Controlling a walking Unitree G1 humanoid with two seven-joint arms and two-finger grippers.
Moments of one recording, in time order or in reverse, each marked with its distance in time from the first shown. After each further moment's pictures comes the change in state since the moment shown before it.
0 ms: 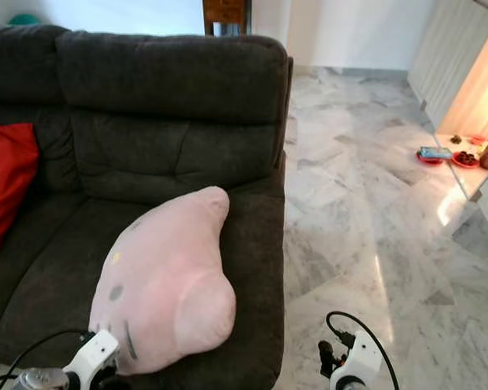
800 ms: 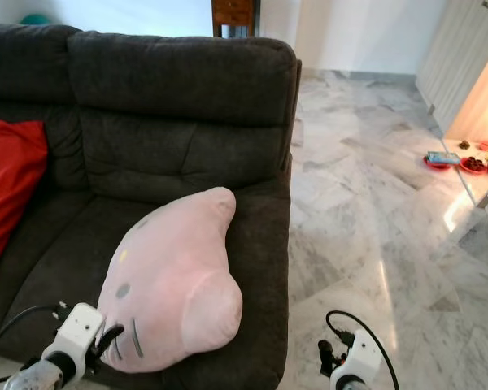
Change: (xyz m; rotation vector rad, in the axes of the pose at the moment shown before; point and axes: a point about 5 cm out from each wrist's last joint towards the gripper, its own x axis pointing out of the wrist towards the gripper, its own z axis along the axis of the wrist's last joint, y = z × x) left arm -0.057 0.003 0.053 0.006 -0.499 0.523; right arm 0.001 0.001 0.002 -0.010 0.000 0.010
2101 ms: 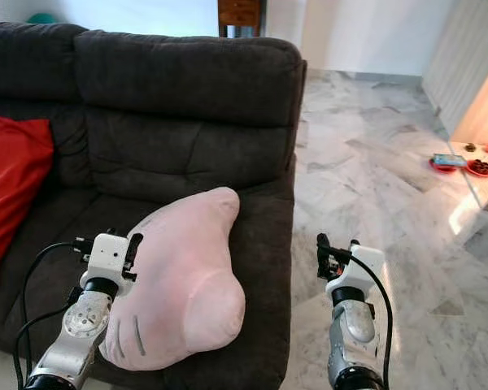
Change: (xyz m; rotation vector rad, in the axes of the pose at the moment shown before) left arm 0.066 -0.010 0.073 -0.062 -0.353 0.264; right arm 0.000 0.068 0.130 -0.155 -0.671 0.214
